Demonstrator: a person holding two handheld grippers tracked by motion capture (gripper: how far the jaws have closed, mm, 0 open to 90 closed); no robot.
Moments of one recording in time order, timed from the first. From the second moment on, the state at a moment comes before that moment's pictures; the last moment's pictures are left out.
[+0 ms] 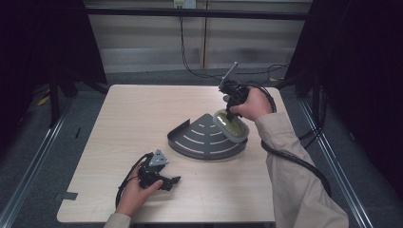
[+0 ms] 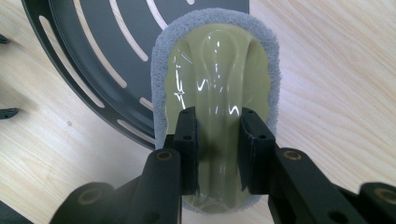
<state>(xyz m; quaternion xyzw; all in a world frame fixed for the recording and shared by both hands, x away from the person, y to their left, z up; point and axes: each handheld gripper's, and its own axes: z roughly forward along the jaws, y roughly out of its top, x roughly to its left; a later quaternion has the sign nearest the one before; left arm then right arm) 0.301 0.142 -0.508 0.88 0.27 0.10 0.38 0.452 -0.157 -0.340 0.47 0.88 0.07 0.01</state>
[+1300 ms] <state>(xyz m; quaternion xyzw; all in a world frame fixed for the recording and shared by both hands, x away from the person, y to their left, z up) 0.301 0.142 -0.508 0.88 0.27 0.10 0.38 0.468 -0.146 -0.367 0.46 0.88 0.06 0.00</state>
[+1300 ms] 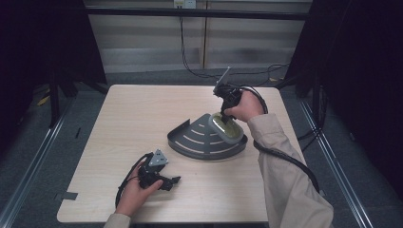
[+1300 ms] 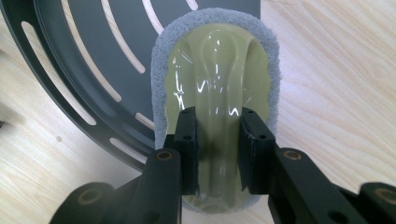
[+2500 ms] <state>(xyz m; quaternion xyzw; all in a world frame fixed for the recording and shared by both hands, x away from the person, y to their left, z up) 0.301 0.142 -0.509 0.88 0.27 0.10 0.38 0.474 -0.152 -0.390 0.46 0.88 0.07 -0.01</state>
